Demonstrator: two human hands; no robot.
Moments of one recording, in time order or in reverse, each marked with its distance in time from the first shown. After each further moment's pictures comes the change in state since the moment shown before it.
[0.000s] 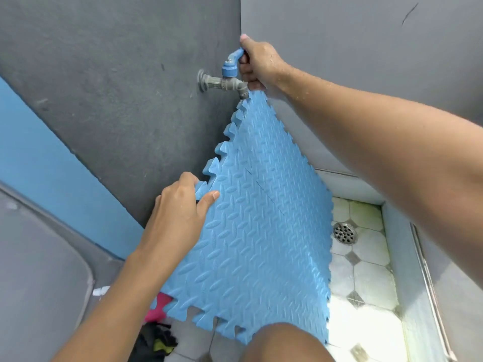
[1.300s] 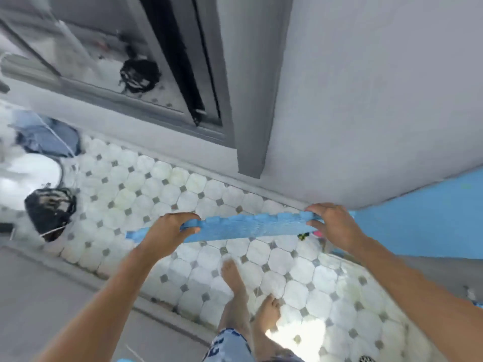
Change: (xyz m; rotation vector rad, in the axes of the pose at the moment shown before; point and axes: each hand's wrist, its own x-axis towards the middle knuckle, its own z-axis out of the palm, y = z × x) left_hand -0.538 0.204 -0.476 -0.166 0.231 -1.436; right_hand -0.411 -0.315 0.243 -1.035 -1.562 -0.809
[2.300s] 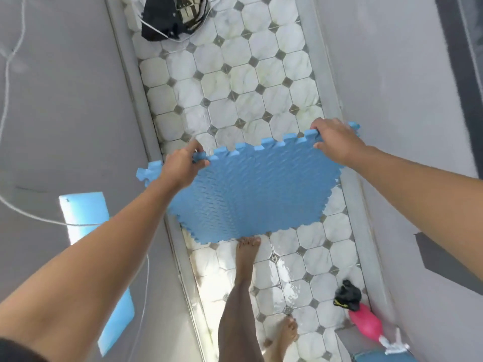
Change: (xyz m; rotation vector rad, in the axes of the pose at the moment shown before) left_hand 0.001 -0.448 0.155 -0.548 0.449 -0.869; right_hand 0.447 -0.397 0.356 -0.643 -0.464 -0.714
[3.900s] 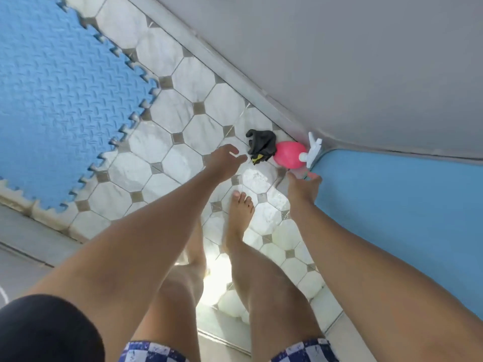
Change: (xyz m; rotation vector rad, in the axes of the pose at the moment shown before) left_hand -0.308 0.216 0.629 0.115 -0.736 0.083; right_hand -0.530 0.208 0.537 1.480 0.555 1.672
